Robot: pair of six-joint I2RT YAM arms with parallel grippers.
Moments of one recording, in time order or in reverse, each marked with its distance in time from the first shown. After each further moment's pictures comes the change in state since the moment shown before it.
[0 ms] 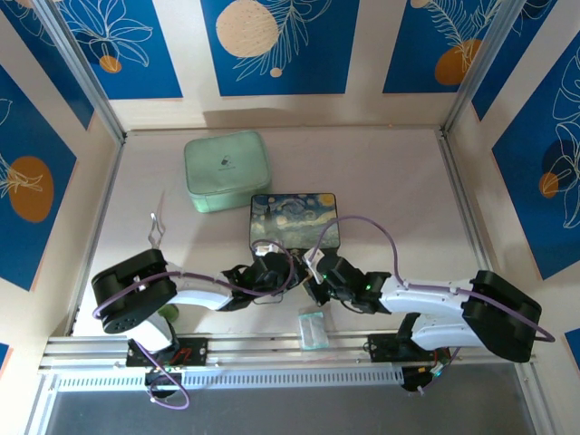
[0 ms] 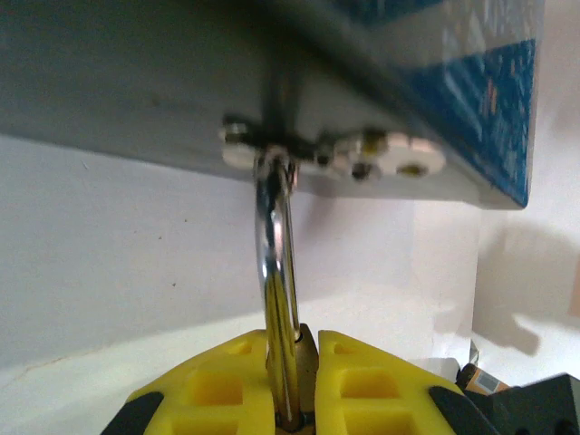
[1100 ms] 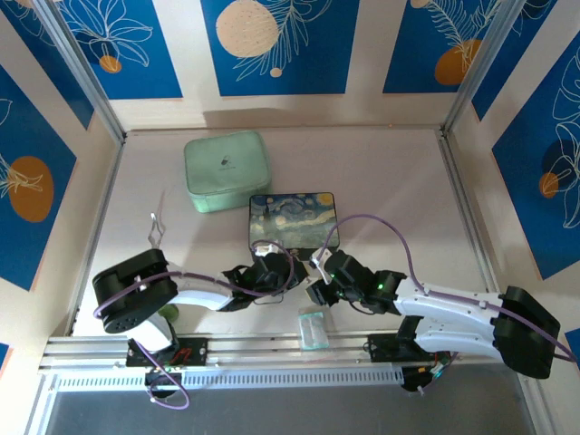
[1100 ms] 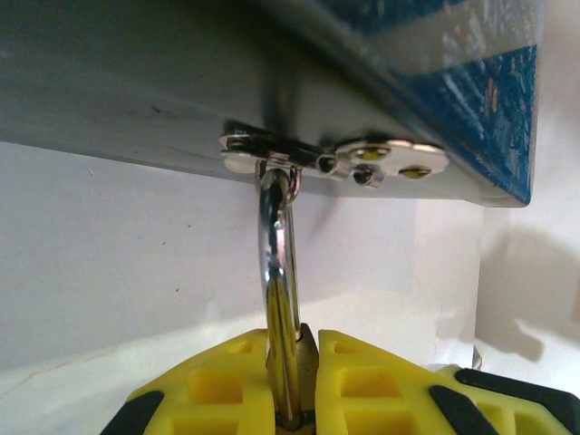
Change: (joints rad) left arm -0.004 0.006 0.000 0.005 -0.020 0.001; right arm 0.014 -0.154 0.045 -0.249 0.015 0.021
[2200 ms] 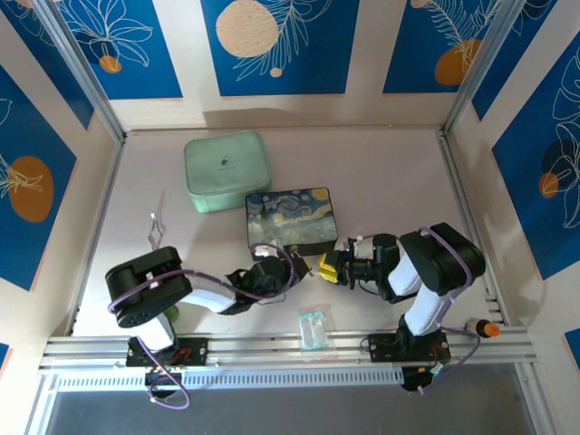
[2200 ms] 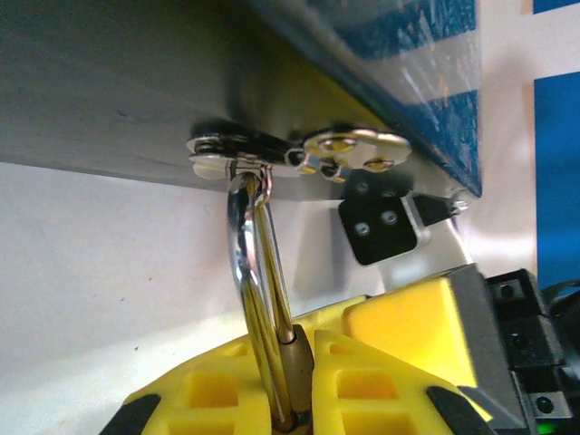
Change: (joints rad) left arm -0.006 0.072 -0.039 0.212 -0.062 -0.018; right arm -0.699 0.659 -0.282 1.308 -1.012 1.095
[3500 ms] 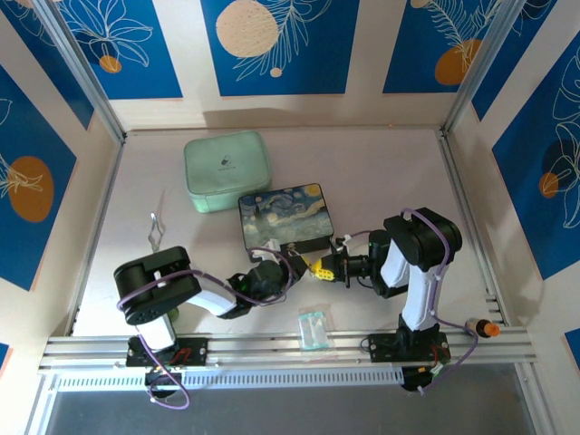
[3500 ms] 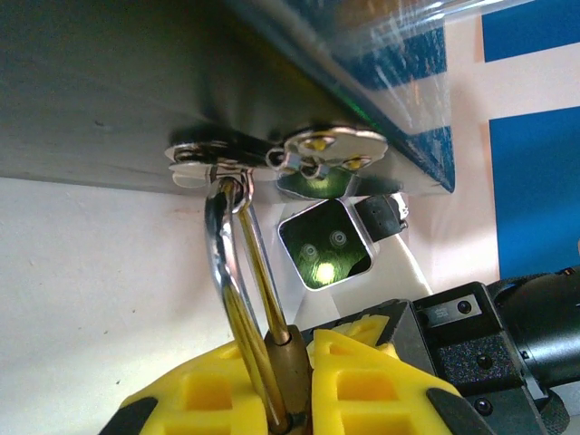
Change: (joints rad) left arm -0.017 0.056 -0.039 0.192 -0.079 -0.026; right arm 0.002 0.264 0.085 0.299 -0.254 0.139
